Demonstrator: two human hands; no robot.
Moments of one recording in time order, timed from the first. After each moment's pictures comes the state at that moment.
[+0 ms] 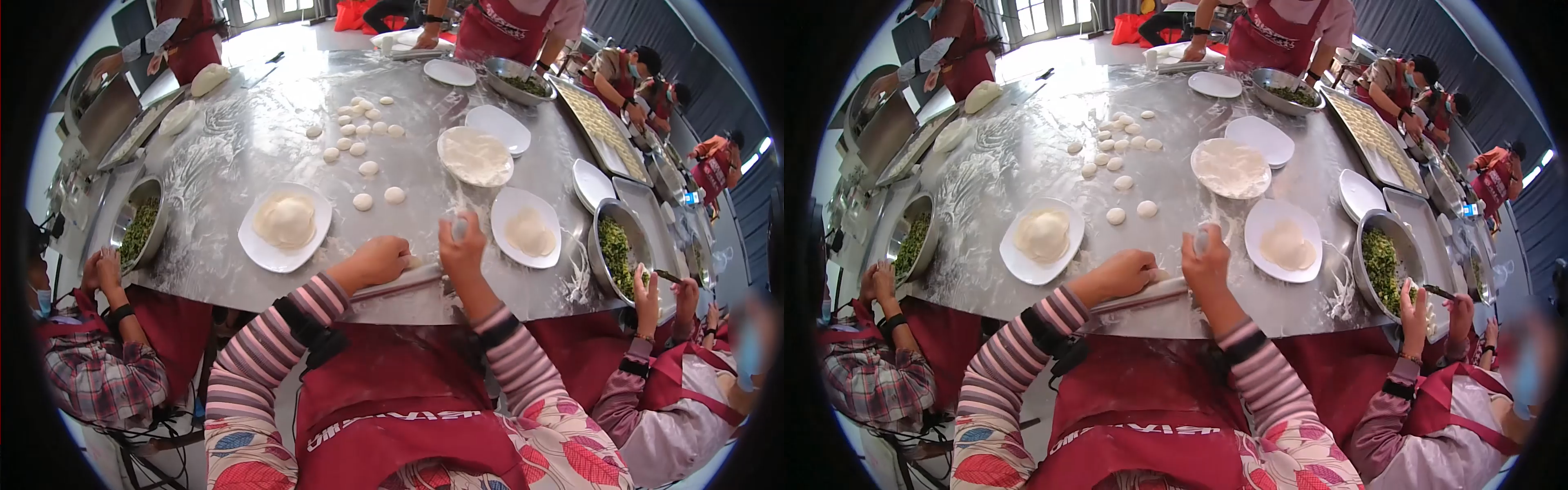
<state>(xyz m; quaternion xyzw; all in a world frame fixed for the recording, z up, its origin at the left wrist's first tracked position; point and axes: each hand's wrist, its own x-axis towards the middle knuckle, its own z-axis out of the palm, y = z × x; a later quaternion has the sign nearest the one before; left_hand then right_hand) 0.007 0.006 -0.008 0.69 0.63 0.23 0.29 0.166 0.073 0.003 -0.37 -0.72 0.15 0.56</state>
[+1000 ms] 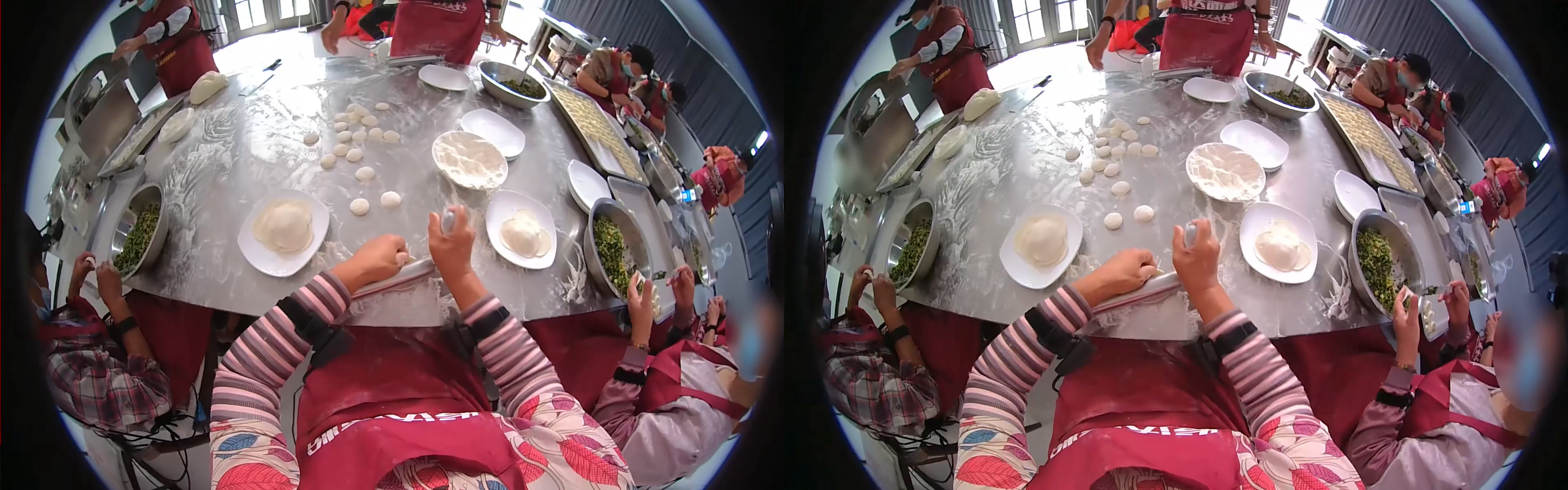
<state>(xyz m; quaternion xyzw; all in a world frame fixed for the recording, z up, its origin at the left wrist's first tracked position) 0.009 0.010 0.003 0.64 0.64 0.26 0.32 0.158 0.082 -0.003 -0.37 -0.73 0.15 0.55</state>
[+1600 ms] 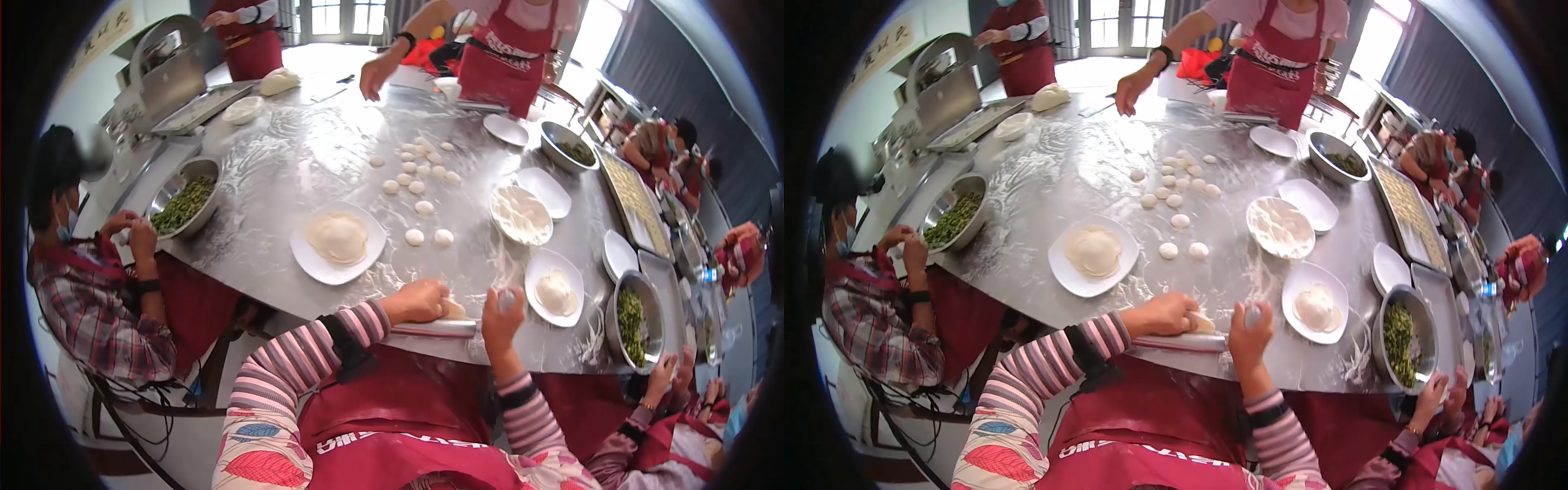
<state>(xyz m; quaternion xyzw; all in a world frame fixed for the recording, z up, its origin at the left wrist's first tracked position) 0.010 -0.014 0.010 0.66 0.64 0.23 0.33 0.189 0.049 -0.011 -0.37 -0.73 0.15 0.55</state>
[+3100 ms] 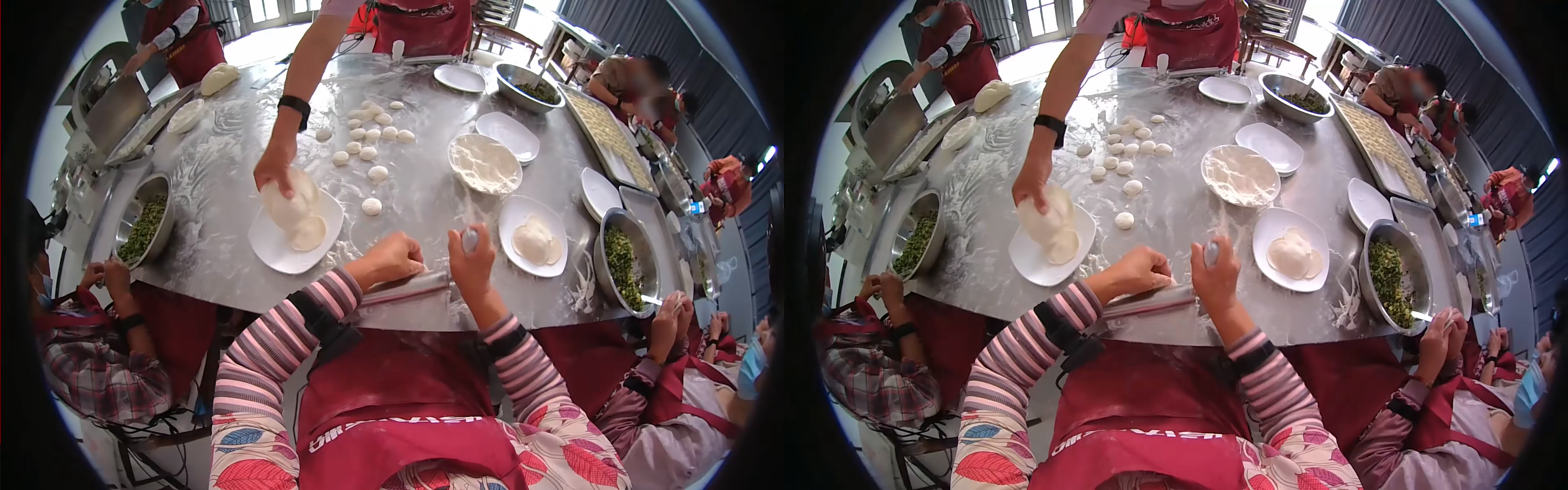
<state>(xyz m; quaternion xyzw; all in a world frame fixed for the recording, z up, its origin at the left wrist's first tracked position) 0.005 0.018 0.000 0.64 0.60 0.27 0.40 0.172 0.075 -0.006 -0.35 -0.74 0.17 0.55</state>
